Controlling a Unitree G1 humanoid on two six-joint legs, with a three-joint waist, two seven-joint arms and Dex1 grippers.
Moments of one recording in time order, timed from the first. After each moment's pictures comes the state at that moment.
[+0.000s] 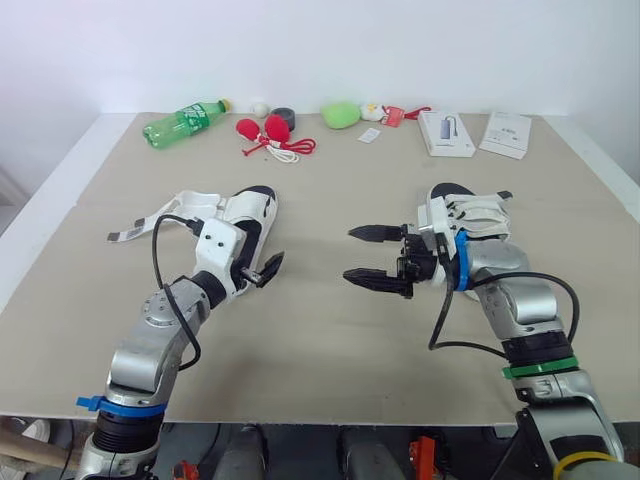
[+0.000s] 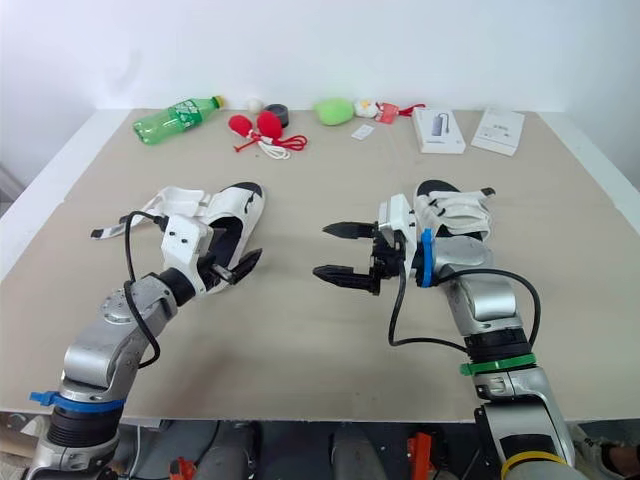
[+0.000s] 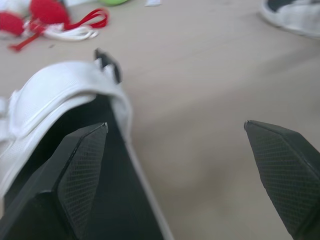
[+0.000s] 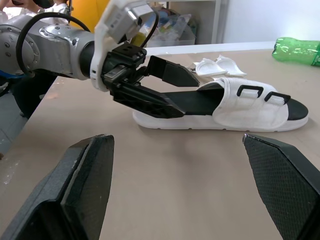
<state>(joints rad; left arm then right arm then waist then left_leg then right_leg) -0.30 0.31 0.00 -0.36 -0.23 0.67 -0.35 -0.61 -0.54 0.07 0.16 0.46 0.23 1.27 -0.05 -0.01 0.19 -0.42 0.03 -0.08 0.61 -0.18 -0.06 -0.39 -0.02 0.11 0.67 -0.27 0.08</state>
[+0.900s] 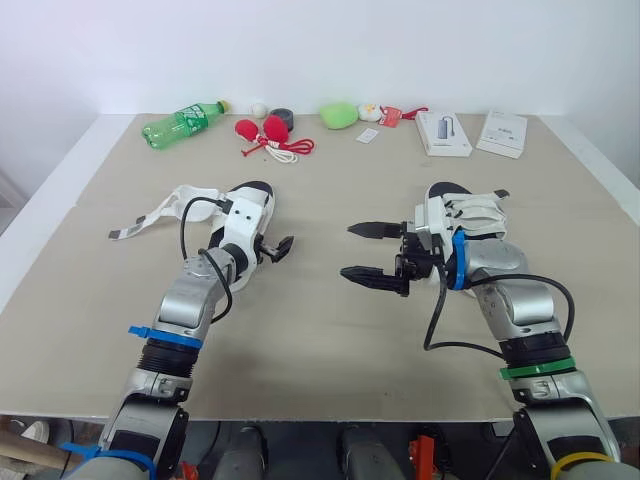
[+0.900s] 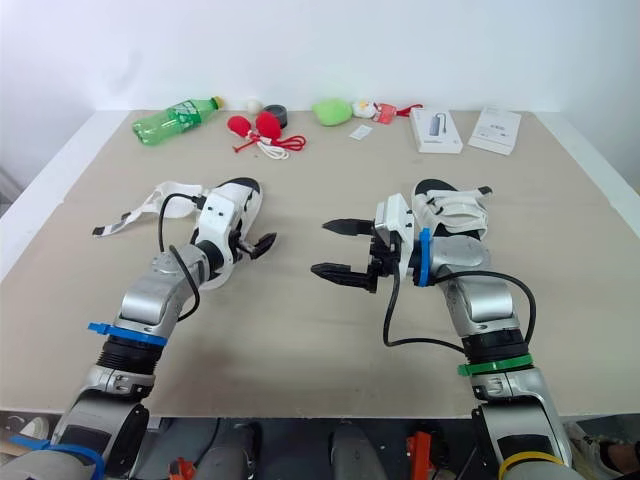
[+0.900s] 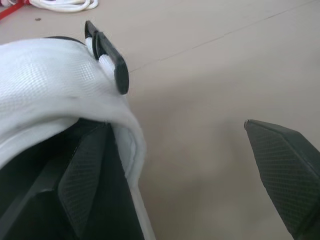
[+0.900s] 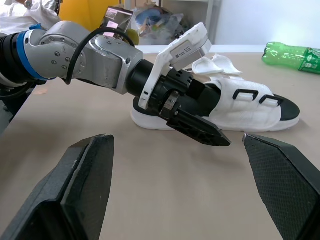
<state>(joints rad) -0.63 0.26 -0.07 0.20 -0.13 0.48 -0.38 -0.60 -0.53 0.07 0.13 0.44 0.21 1.22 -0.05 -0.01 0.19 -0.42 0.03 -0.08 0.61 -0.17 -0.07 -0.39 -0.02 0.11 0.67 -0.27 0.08</state>
